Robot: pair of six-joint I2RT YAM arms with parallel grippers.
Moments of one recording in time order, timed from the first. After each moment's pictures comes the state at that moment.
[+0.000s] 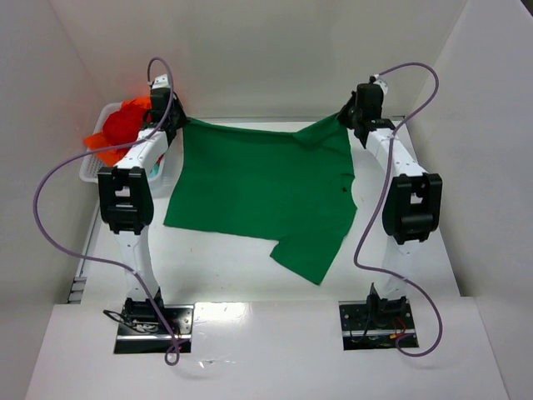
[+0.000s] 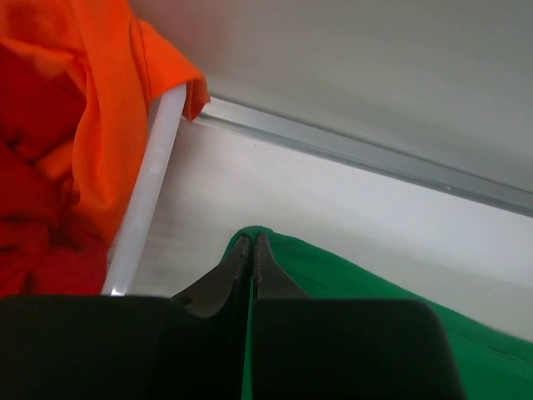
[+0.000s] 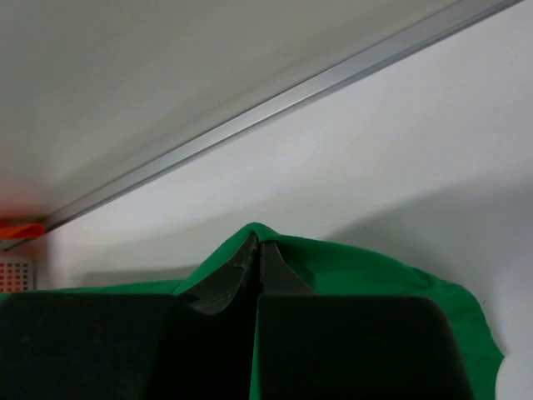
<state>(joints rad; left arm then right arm) -0.01 2.11 1.78 -0.09 -0.09 -0.35 0.08 1.94 1.69 -0.17 0.06 0.59</state>
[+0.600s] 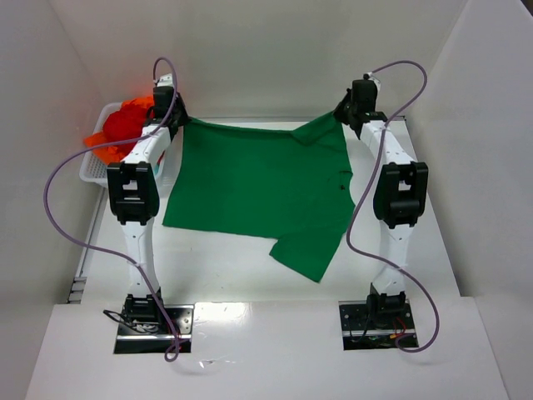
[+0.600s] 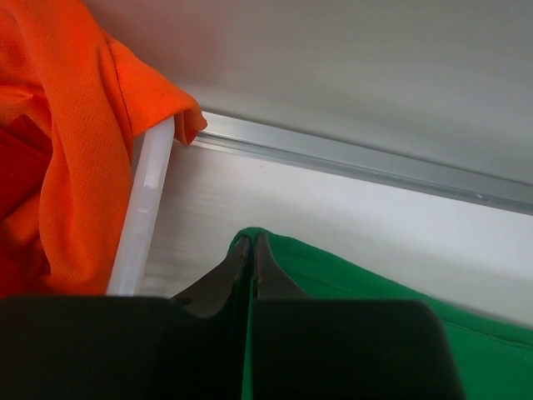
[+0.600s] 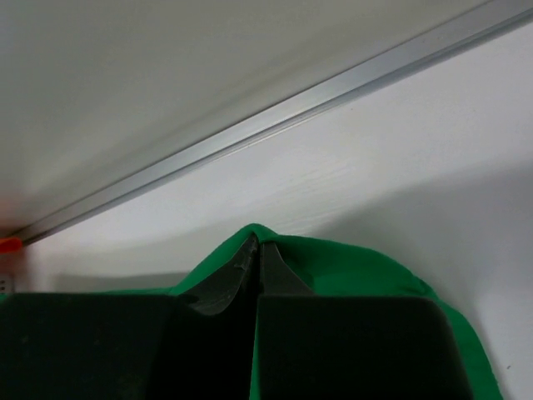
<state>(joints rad) 0.01 2.32 2.02 -0.13 -0.05 -0.29 0.06 2.18 1.94 -0.23 0.03 0.58</state>
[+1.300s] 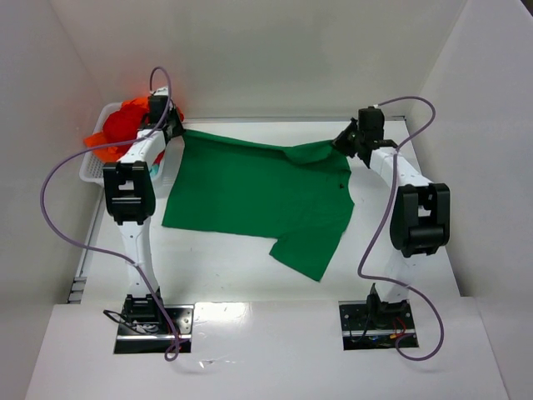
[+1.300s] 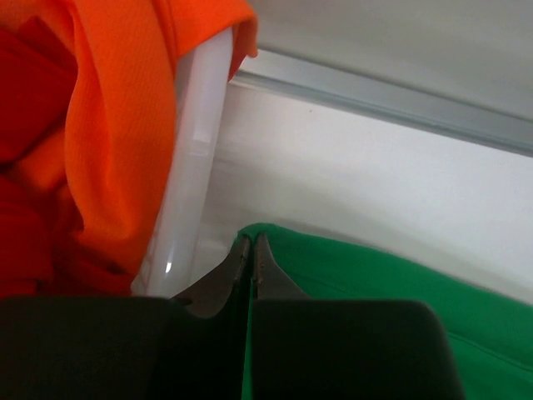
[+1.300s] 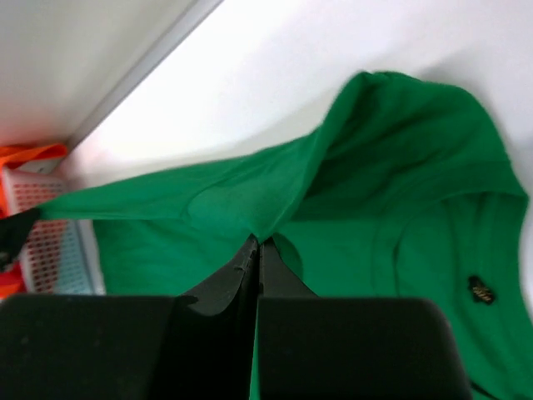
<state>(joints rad) 0.05 2.32 1.96 -0.19 -0.01 -0.26 0.06 1.83 1.38 -0.17 -0.13 0.75</state>
